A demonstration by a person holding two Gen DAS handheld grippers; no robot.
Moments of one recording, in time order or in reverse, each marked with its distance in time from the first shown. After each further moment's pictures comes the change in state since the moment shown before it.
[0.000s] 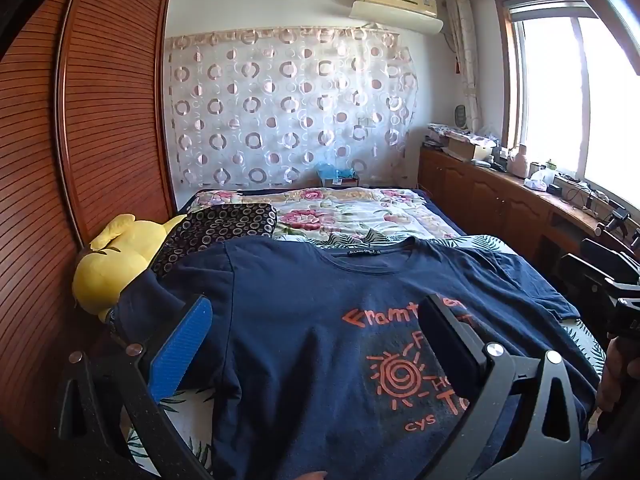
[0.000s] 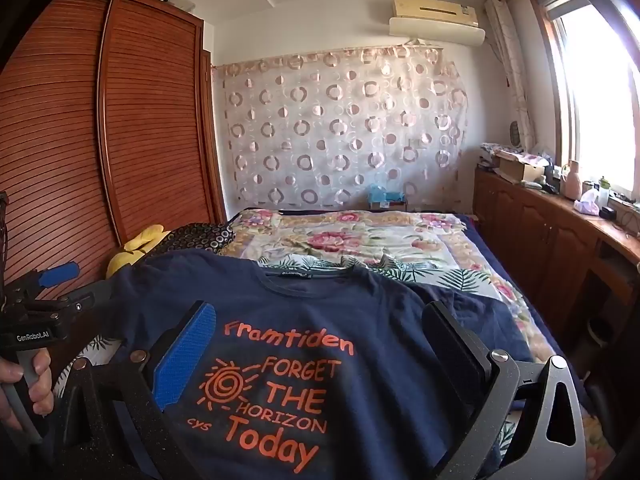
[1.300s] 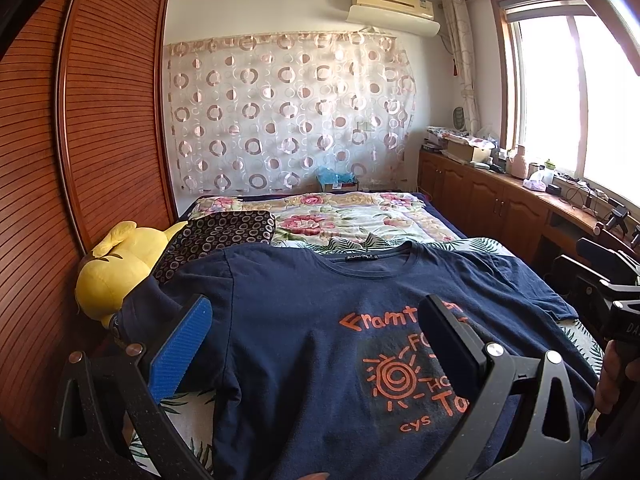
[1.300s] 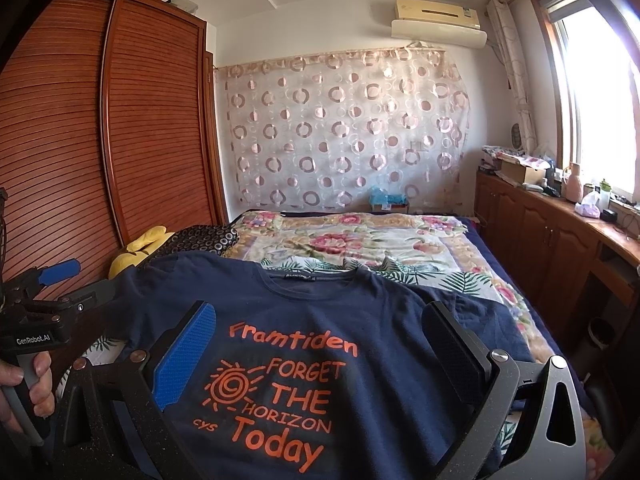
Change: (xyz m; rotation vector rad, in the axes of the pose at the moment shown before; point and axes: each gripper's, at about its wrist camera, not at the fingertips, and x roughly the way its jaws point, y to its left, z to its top) left arm -0.007 -0.004 0.001 0.017 -0.020 0.004; right arm -0.001 0.005 0.000 -0.006 -0.007 -0.001
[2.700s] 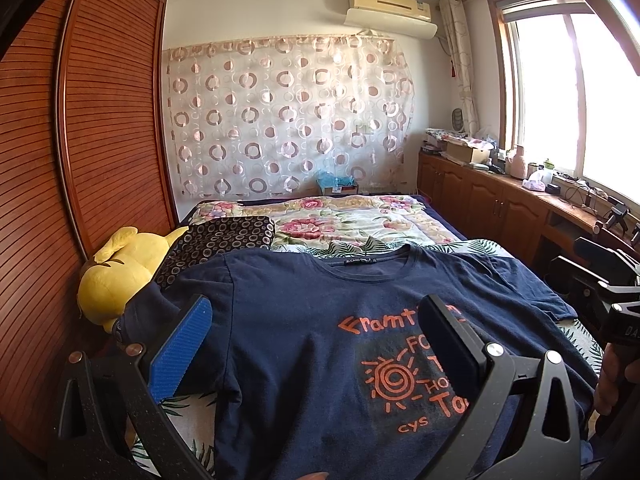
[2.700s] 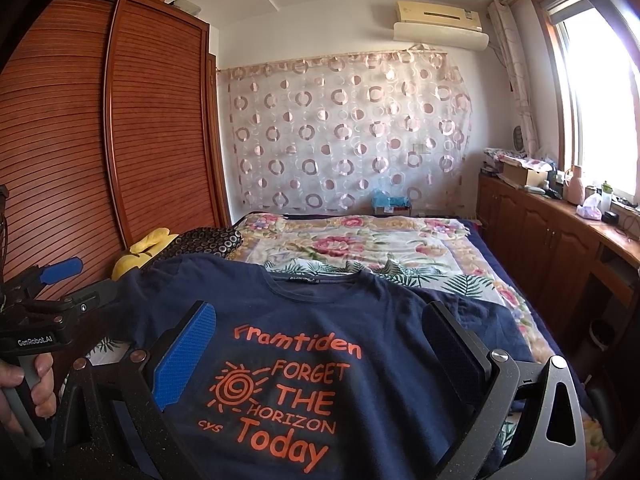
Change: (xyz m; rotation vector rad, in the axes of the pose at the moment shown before) left arm -0.005 -0.001 0.005 0.005 -0.006 0.004; right arm -0.002 0.000 -0.002 -0.002 -0.009 0.009
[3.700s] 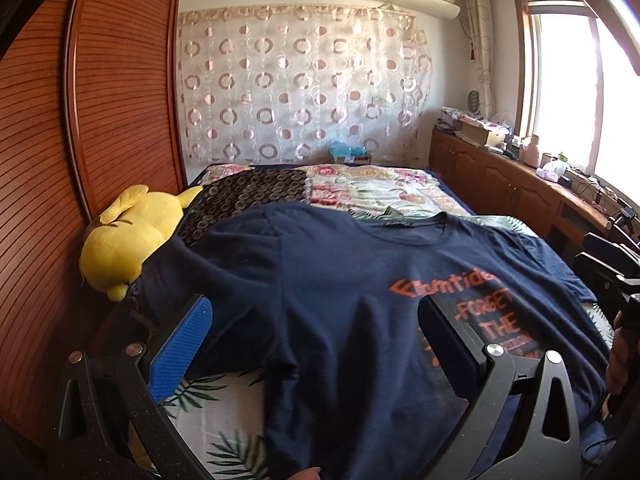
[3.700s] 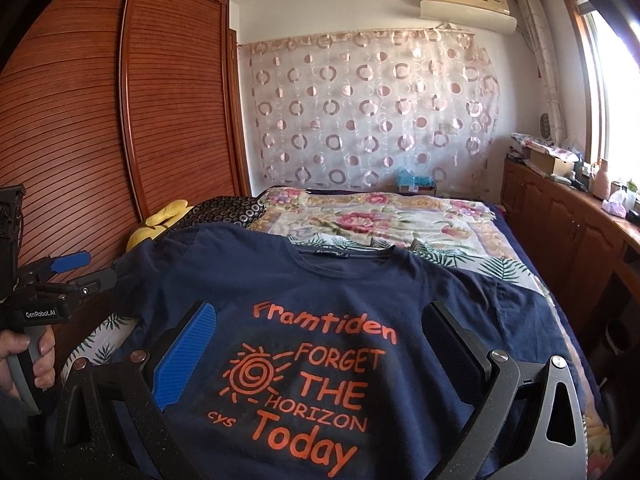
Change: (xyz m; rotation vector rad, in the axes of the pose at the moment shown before) left arm 0.026 0.069 -0.018 -0.055 0.115 0.009; right arm 0.037 -0.002 0.004 -0.028 0.091 0.082
